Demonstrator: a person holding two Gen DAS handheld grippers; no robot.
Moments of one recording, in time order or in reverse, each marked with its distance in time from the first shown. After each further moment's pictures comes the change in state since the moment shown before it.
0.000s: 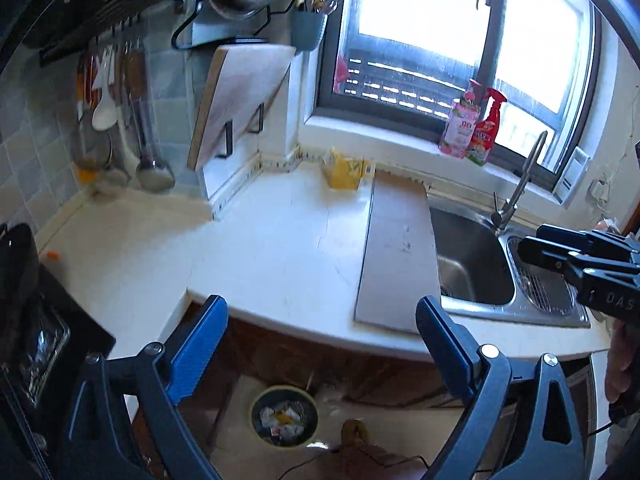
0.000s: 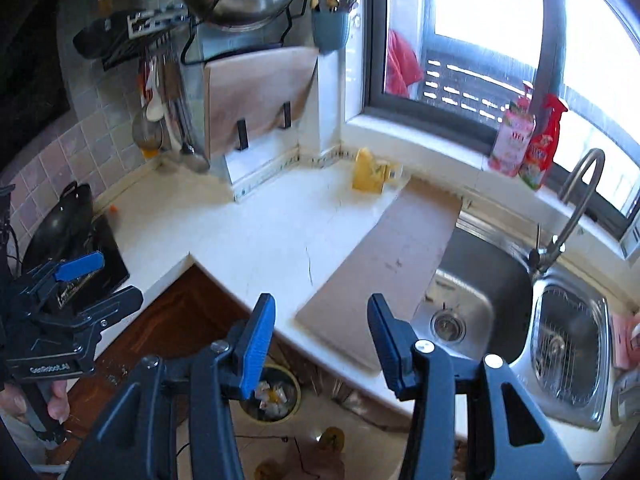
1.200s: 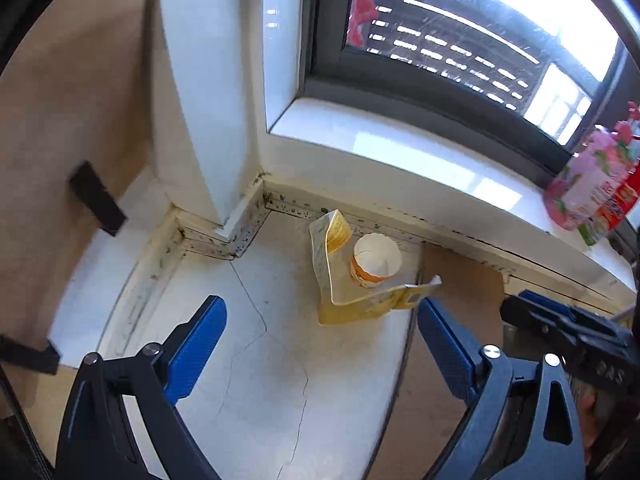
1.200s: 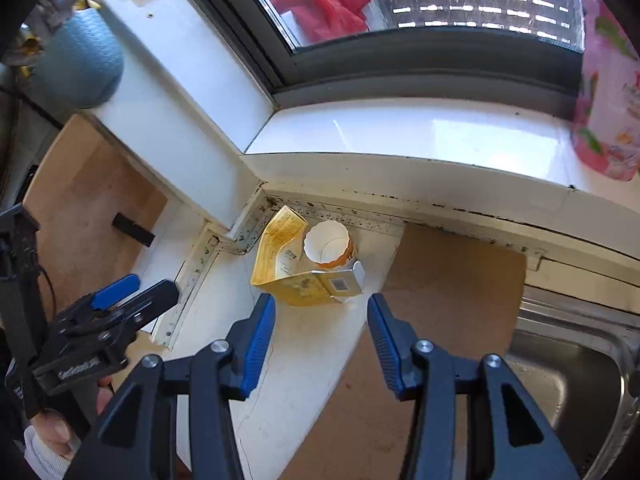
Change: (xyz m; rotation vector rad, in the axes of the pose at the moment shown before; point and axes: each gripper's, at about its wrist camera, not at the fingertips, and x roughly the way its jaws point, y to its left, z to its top) left arm 0.453 -0.039 0.288 -0.069 0.278 0.067; right arm 0.372 -0.229 0.199 0.395 0.209 0.240
